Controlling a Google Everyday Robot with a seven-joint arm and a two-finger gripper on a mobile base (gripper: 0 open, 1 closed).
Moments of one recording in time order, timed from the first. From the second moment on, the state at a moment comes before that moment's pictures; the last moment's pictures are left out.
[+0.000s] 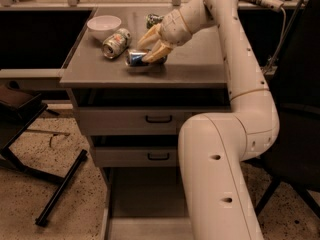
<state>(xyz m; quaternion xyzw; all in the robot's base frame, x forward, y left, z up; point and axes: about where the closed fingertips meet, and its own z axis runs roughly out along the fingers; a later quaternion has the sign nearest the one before) 0.751 0.025 0.878 -0.79 0.41 0.20 0.42</state>
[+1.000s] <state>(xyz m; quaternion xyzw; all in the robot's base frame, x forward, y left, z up) 0.757 0.031 0.877 -0.78 0.41 0.20 0.42</state>
